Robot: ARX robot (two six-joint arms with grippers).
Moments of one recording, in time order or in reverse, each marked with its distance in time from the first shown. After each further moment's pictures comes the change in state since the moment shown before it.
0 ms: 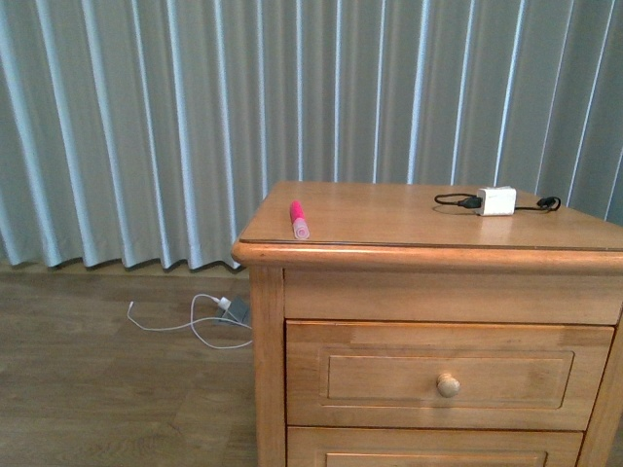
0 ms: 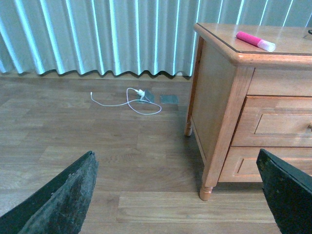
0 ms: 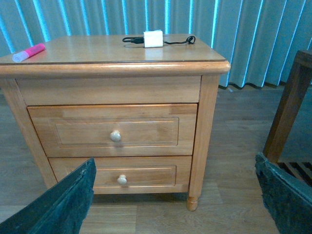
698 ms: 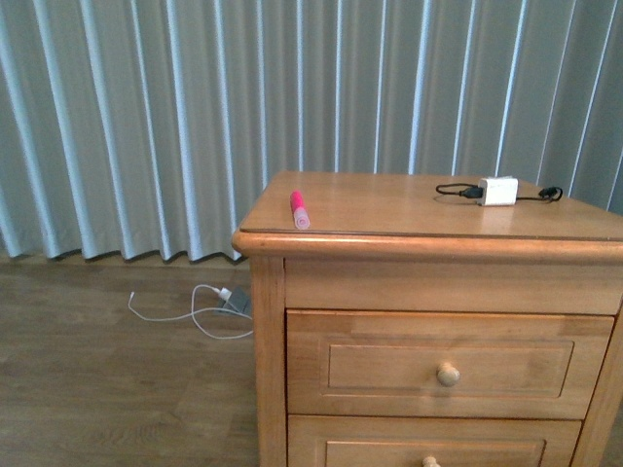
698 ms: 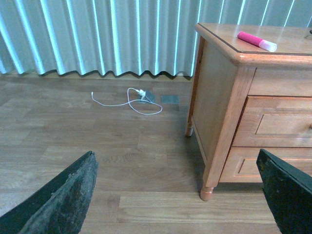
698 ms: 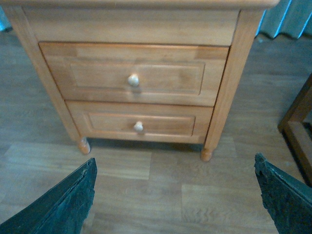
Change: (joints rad) left arm 0.000 0.000 0.000 0.000 0.000 0.000; right arm 0.043 0.226 0.067 -0.107 -0.076 -0.019
